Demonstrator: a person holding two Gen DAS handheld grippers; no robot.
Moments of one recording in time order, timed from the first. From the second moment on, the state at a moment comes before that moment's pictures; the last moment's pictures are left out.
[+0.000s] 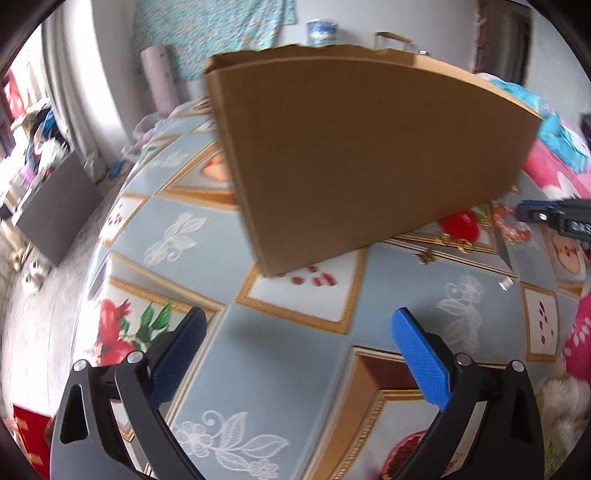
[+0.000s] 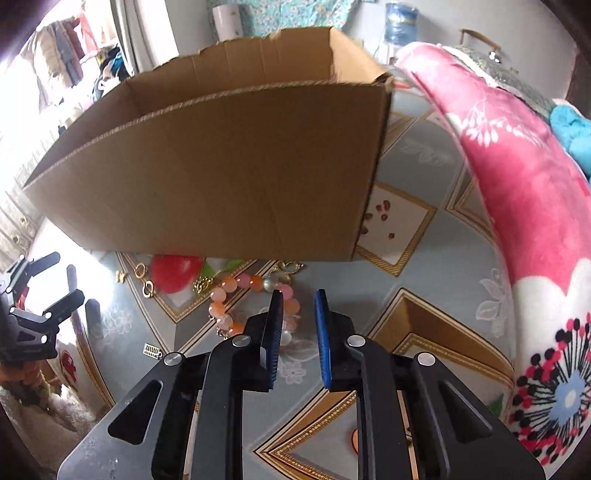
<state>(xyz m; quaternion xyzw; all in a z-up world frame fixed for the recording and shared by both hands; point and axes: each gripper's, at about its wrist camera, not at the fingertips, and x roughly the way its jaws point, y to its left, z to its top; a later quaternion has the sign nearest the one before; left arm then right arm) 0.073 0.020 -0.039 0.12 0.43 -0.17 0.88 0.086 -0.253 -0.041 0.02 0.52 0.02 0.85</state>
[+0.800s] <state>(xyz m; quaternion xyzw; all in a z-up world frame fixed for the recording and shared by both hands) 0.042 -0.036 -0.042 0.19 0.39 -0.26 0.86 0.044 -0.305 -0.014 0.10 0.50 0.01 0.86</state>
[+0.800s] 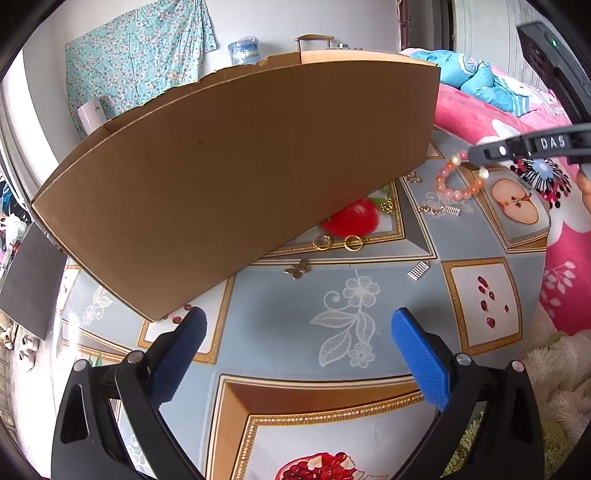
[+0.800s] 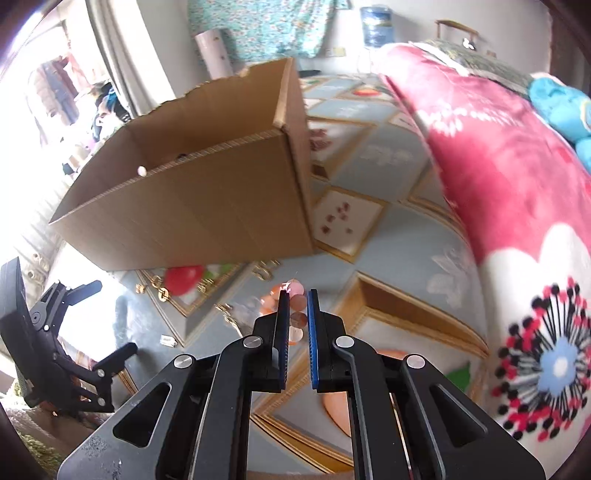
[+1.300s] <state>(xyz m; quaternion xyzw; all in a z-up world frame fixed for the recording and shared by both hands) 0.051 -0.031 -0.049 0.14 0.44 -0.25 0.85 0.024 -0.300 -0.006 0.08 0.49 0.01 0.87</state>
